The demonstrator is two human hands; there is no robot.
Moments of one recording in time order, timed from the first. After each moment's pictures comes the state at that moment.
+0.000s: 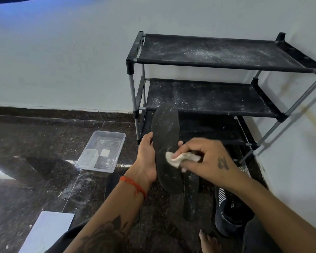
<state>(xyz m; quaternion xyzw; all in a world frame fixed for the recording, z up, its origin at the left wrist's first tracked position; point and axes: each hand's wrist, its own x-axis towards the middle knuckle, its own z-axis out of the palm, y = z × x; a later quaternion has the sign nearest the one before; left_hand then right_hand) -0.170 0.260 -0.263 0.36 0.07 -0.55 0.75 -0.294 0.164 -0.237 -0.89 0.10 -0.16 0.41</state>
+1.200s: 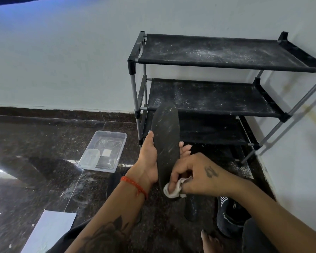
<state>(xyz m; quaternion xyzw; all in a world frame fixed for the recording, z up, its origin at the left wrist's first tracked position) -0.166 0.259 -0.273 0.35 0.06 -0.57 0.74 -0.291 0.179 -0.234 -0.89 0.01 0.06 0.44</state>
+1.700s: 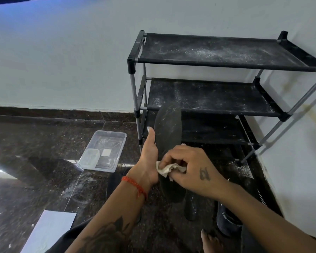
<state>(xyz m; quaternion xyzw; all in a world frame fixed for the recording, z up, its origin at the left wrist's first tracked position) -0.165 0.259 -0.276 0.42 0.03 -0.53 0.74 -0.279 0.190 -0.250 -0.92 0.03 -0.15 0.37</state>
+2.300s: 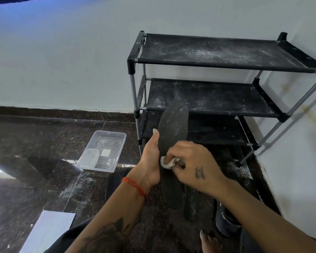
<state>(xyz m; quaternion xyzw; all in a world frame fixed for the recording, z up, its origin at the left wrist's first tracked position) -0.170 0.261 -0.274 0.44 0.01 -0.55 0.71 -0.274 0.183 -0.257 -0.95 0.06 -0.18 0.24</state>
